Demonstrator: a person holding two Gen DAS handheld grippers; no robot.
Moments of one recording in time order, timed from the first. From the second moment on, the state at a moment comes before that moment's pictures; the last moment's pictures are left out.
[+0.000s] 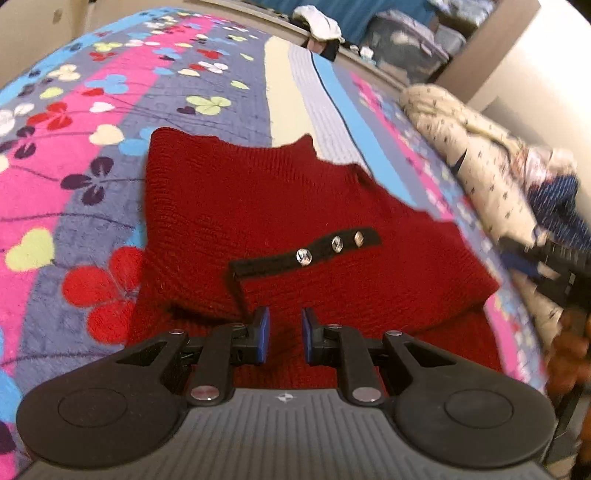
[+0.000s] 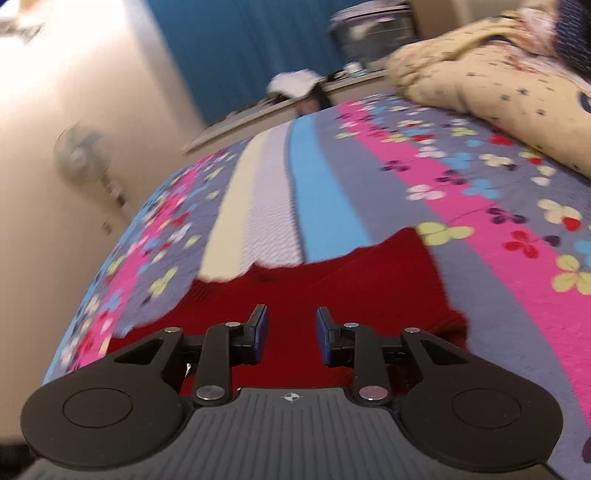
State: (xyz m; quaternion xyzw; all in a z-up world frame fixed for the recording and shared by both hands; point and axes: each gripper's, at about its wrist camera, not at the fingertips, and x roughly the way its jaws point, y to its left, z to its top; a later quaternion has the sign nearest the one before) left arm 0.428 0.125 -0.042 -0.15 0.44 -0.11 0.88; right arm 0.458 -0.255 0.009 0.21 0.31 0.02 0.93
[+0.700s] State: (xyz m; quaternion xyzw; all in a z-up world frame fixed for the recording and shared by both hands) left arm 0.425 0.115 -0.056 -0.11 0.47 -0.08 0.87; right arm 0.472 -0.295 -0.008 0.27 0.31 -0.06 0.91
